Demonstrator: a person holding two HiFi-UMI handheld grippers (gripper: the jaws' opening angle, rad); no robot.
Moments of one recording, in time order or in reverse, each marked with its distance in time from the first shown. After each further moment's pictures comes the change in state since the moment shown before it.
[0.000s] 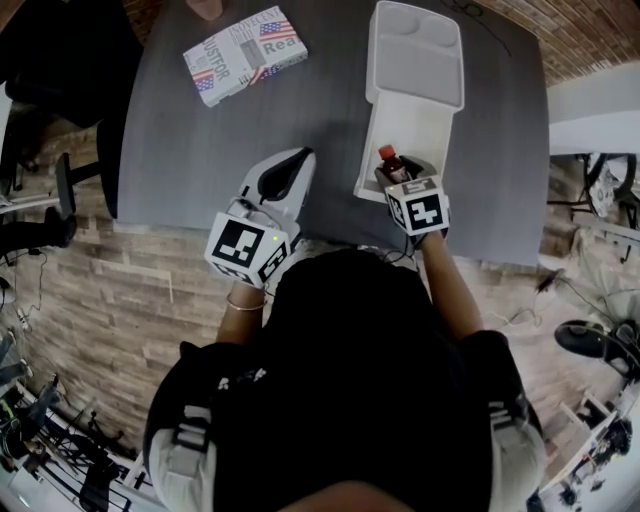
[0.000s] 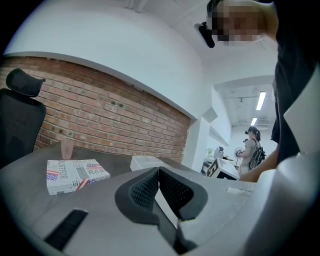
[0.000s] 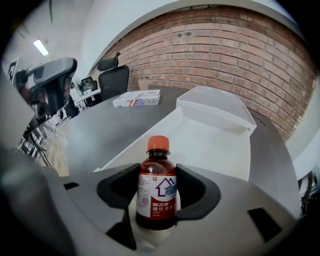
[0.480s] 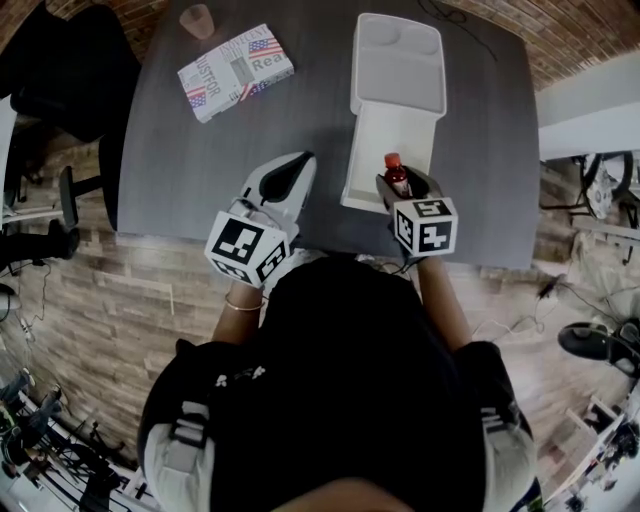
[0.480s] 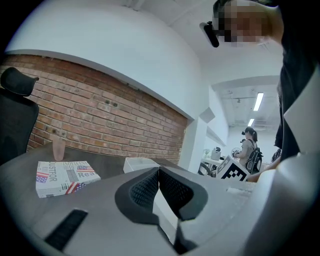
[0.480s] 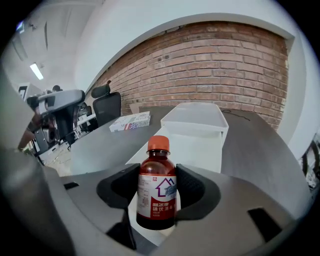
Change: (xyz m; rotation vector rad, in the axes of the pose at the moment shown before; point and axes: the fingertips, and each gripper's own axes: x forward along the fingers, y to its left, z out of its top) left arm 0.024 -0.027 0.011 0.015 -0.004 -0.039; right arm -0.051 -0.023 0.011 0.174 -0.222 -0.010
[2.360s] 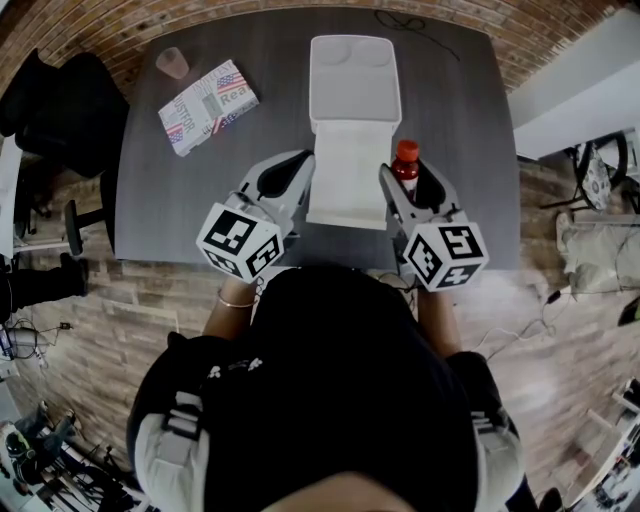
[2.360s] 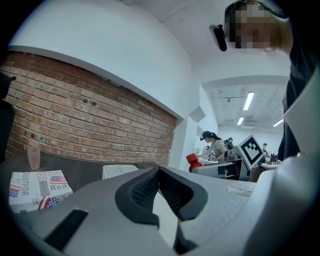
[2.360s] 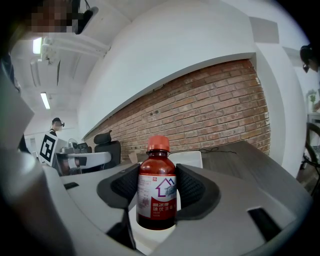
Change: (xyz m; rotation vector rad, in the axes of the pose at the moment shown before) left arm 0.072 -0.072 0.039 0.048 0.006 -0.109; right arm -0.139 -0.051 0.107 0.116 -0.495 0.026
